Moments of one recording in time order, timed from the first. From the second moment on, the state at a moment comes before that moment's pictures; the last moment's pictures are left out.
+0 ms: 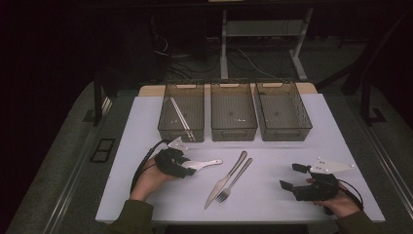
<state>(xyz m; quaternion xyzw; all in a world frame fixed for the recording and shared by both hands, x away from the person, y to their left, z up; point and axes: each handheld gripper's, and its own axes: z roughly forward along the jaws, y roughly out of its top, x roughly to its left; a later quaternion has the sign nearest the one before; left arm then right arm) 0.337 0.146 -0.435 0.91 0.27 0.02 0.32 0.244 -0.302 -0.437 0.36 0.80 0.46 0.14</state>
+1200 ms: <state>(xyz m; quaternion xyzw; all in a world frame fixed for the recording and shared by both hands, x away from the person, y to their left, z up) 0.330 0.134 -0.418 0.91 0.23 0.05 0.34 0.243 -0.302 -0.437 0.36 0.80 0.46 0.14</state>
